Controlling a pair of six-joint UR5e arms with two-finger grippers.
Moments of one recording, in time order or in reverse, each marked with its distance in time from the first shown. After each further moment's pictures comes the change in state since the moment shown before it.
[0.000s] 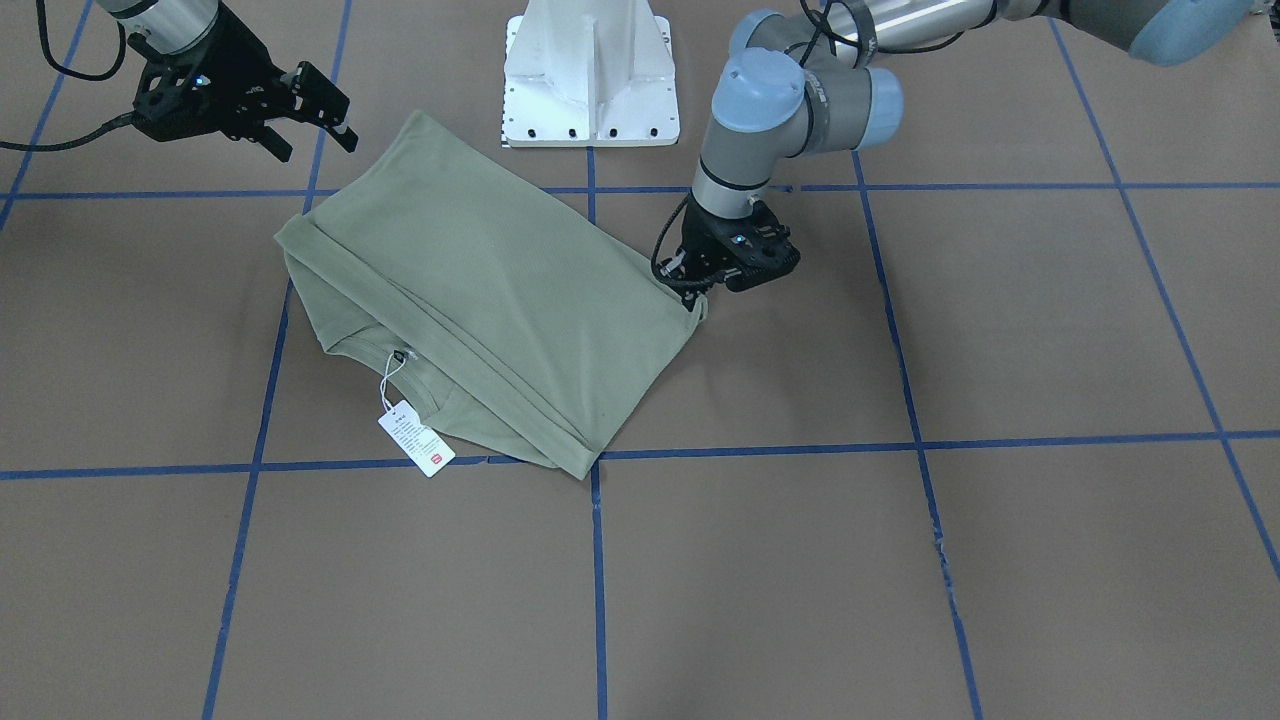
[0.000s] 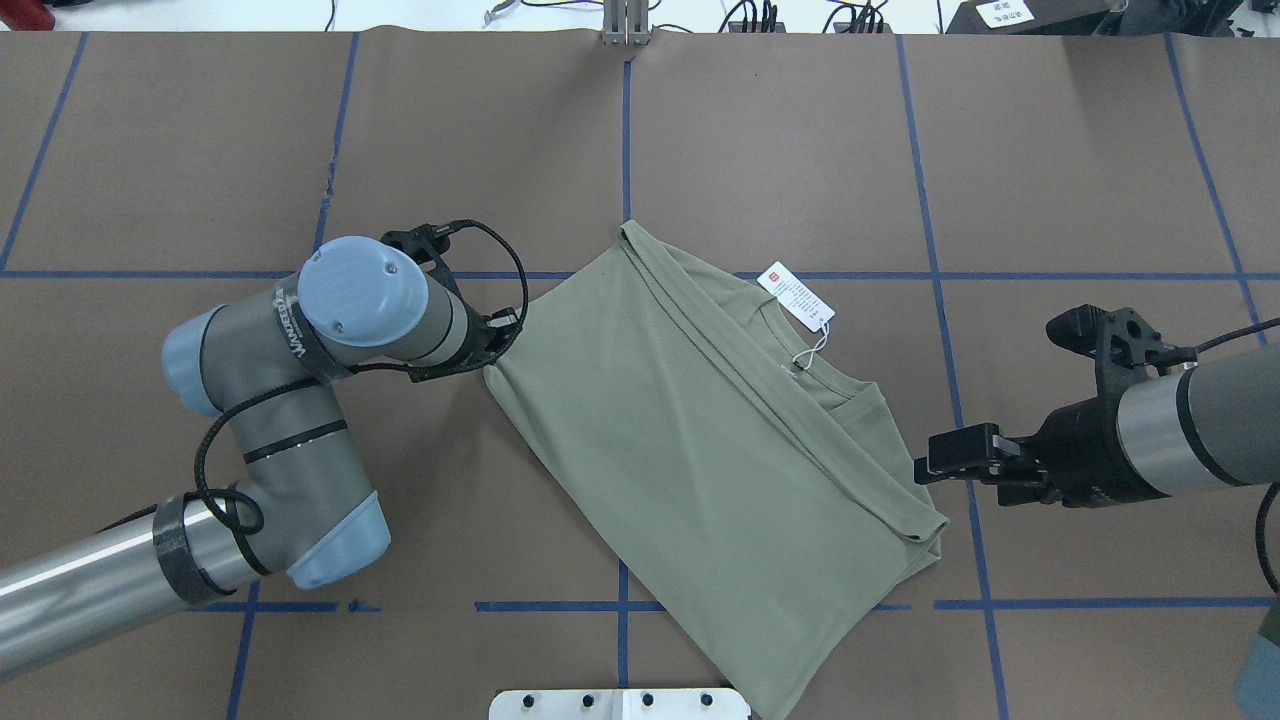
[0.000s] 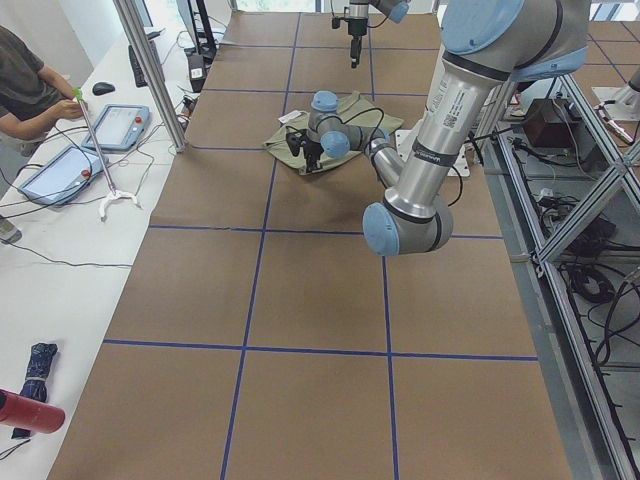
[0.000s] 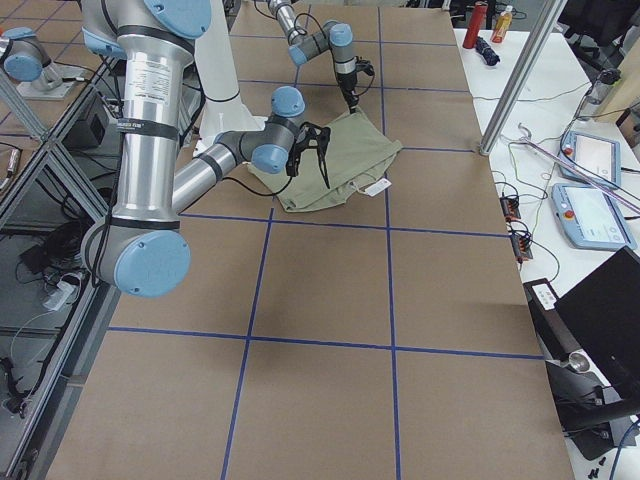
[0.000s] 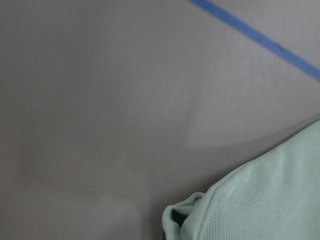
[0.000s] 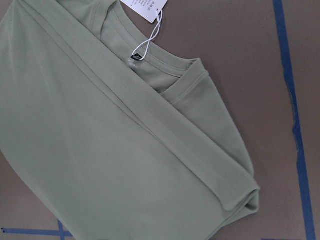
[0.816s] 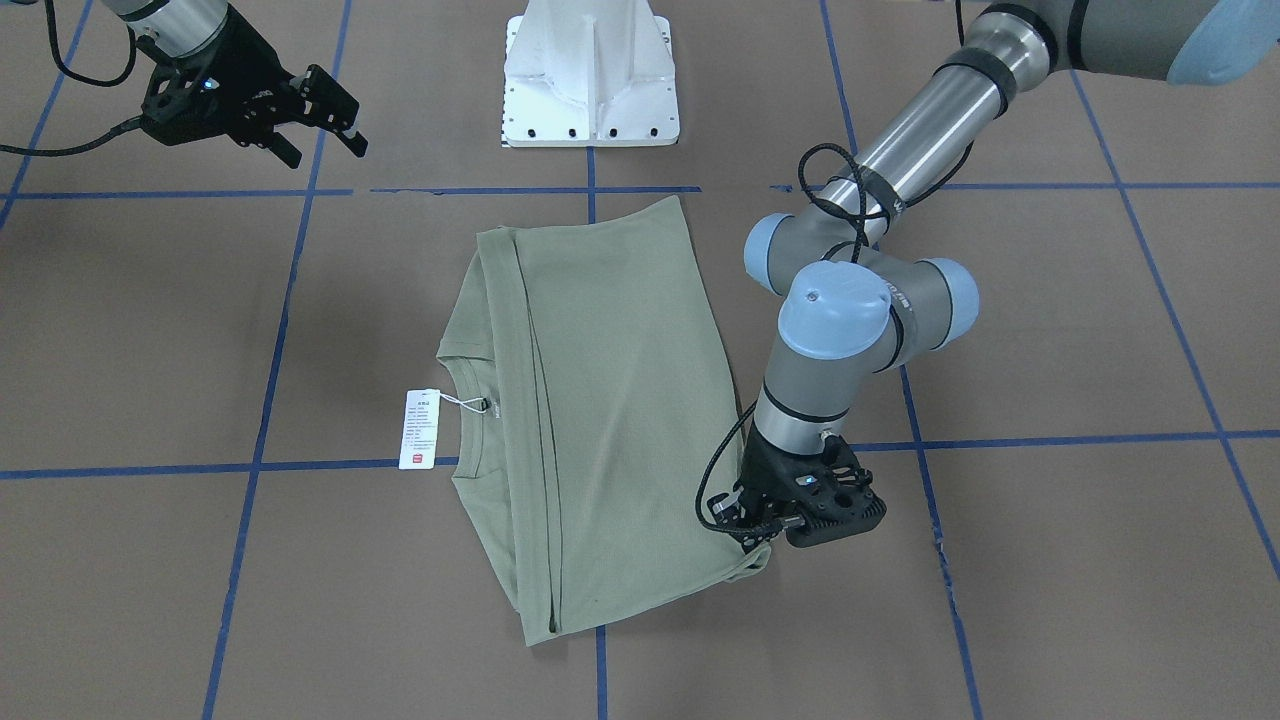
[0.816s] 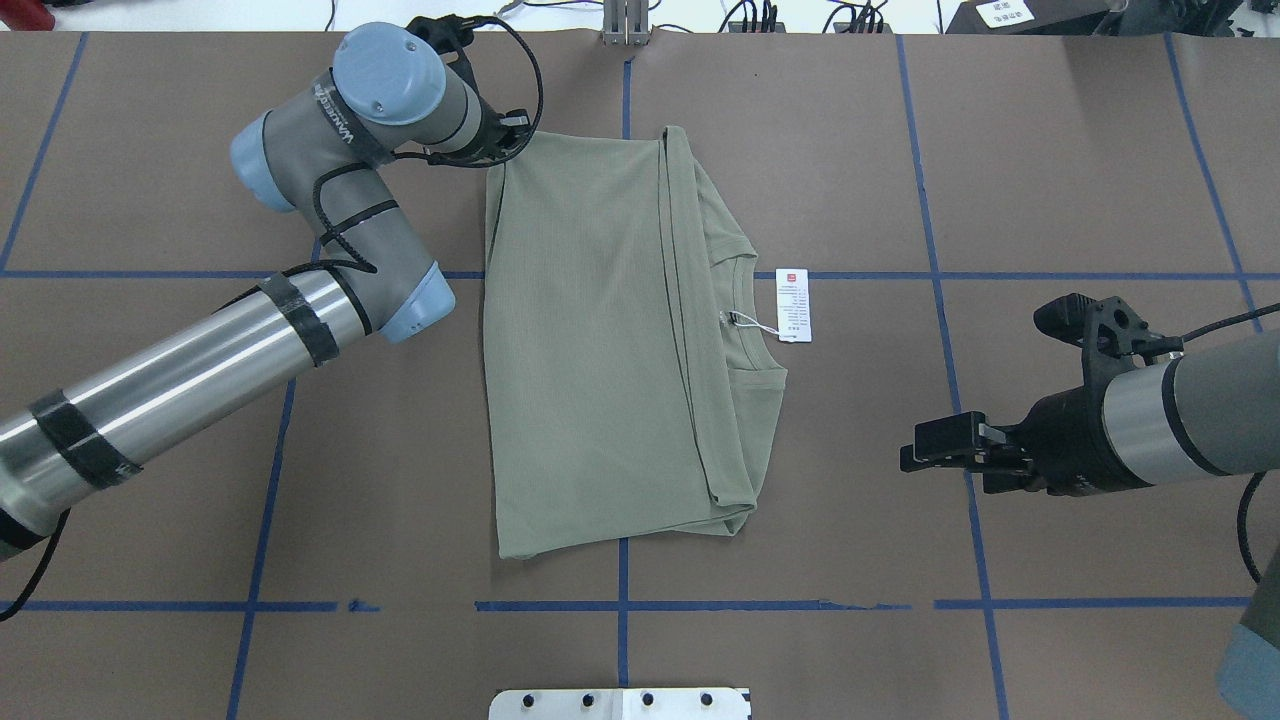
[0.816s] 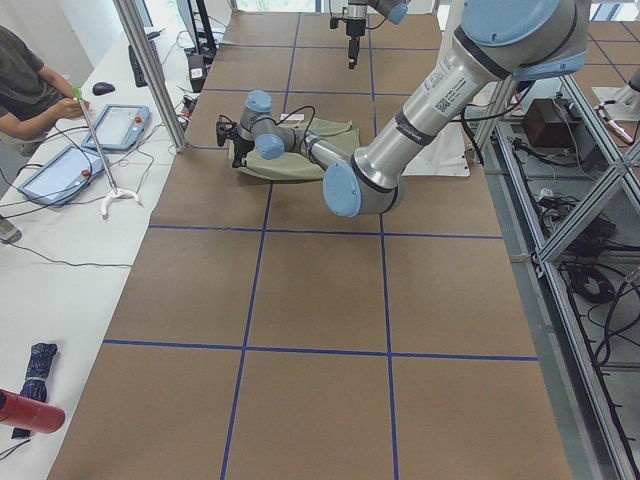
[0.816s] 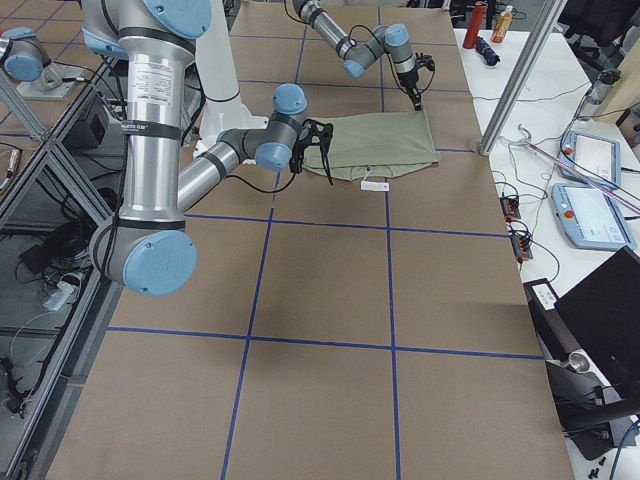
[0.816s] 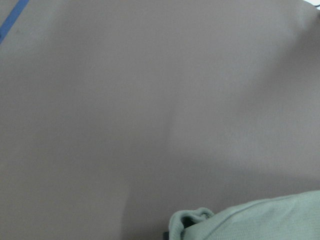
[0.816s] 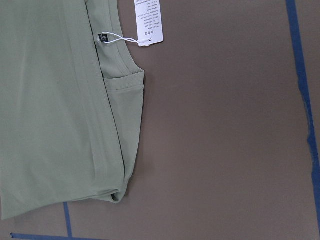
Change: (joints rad) left arm -0.211 -0.339 0.616 -0.393 0.036 0.283; right arm 0.003 0.031 -0.010 -0.002 -0.011 0.001
